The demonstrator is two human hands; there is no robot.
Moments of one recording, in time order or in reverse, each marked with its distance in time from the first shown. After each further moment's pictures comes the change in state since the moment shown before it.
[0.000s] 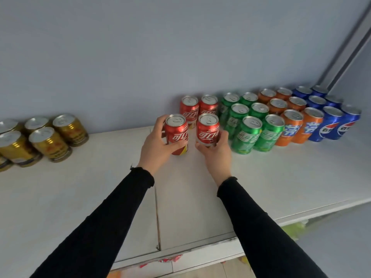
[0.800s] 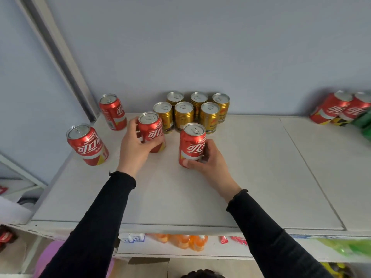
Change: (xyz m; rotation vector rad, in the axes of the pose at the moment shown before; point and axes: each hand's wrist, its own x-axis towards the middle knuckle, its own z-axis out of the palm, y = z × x) left_hand -0.136 -0.174 -0.431 0.007 0.345 -0.221; right_hand -0.241 -0.122 0.338 0.092 -0.637 -0.016
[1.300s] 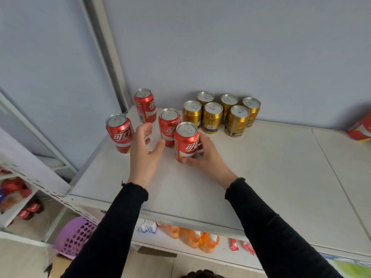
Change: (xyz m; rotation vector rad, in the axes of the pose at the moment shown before) left_hand -0.045 -0.017 -0.043 0.037 0.214 0.041; right_hand 0.034 -0.012 0.059 -0.259 -0.263 -0.154
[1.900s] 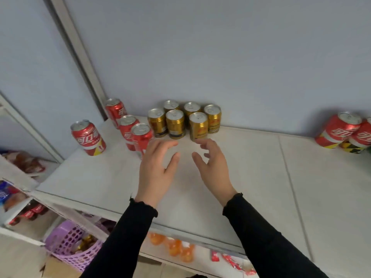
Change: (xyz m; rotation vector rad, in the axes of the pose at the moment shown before) left_hand -0.078 0.099 0.120 0.327 -0.020 0.339; right_hand -0.064 0.041 -0.112 0.013 0.289 -0.166
